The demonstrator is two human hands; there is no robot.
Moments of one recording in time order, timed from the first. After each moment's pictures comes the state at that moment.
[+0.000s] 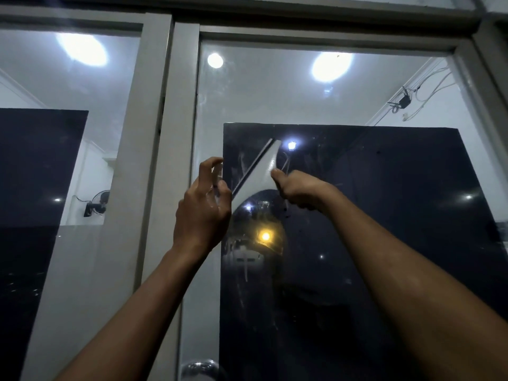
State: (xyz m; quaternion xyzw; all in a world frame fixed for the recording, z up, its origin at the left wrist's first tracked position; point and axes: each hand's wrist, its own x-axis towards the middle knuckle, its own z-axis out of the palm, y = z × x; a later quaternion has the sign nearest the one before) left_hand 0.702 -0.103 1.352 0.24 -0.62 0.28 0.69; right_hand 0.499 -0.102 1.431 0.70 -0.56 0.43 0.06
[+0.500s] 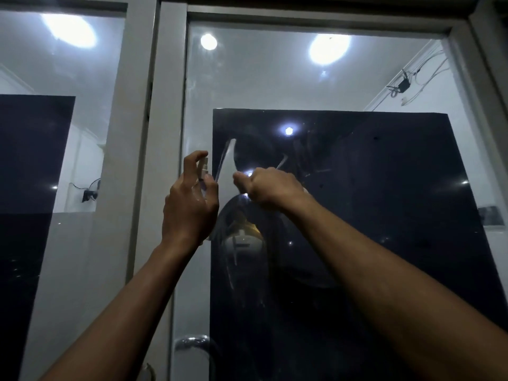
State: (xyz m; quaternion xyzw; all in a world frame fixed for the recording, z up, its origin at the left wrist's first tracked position) left_hand 0.695 -0.089 1.336 0.27 -0.61 0.25 0.70; right_hand 0.531 -0.102 1.399 0.72 -0.52 0.37 0.26
